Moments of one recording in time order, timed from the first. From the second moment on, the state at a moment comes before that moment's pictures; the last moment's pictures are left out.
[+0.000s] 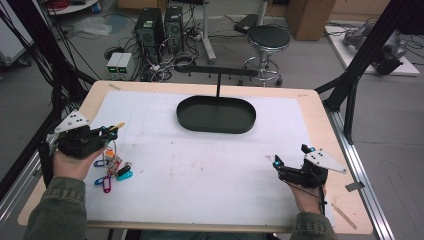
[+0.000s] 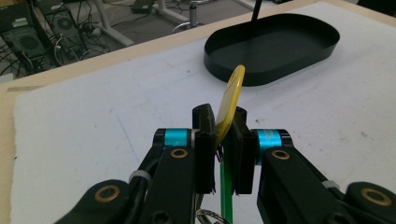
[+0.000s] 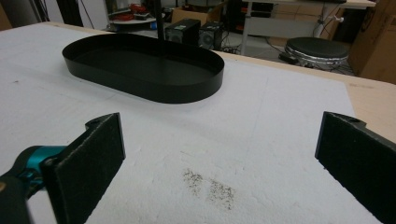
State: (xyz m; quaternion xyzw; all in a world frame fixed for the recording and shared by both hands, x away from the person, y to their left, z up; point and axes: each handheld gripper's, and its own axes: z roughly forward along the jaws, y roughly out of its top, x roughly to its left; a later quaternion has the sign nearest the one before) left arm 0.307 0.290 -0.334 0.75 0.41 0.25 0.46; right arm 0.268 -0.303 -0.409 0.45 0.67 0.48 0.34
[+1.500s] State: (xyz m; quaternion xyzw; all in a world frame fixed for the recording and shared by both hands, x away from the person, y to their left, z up) left arm 0.377 0.216 -0.244 0.75 0.34 0.27 0.49; right arm 0.266 -0.307 -0.407 0.46 0.66 0.49 0.34
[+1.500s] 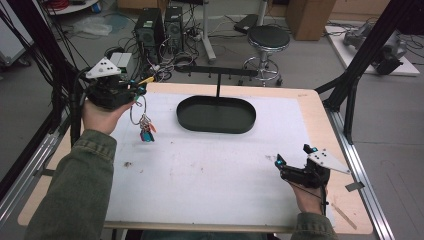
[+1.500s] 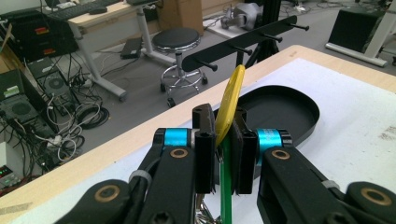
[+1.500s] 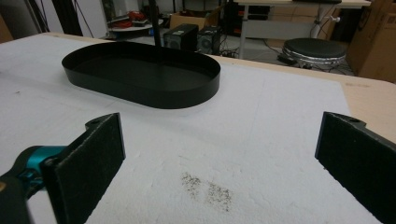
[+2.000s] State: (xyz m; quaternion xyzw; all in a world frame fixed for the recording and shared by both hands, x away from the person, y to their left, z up) left arm 0.411 0.202 -0.234 0.75 0.34 0.28 0.49; right arm 0.265 -0.309 -0.405 0.47 0.65 0.50 0.33
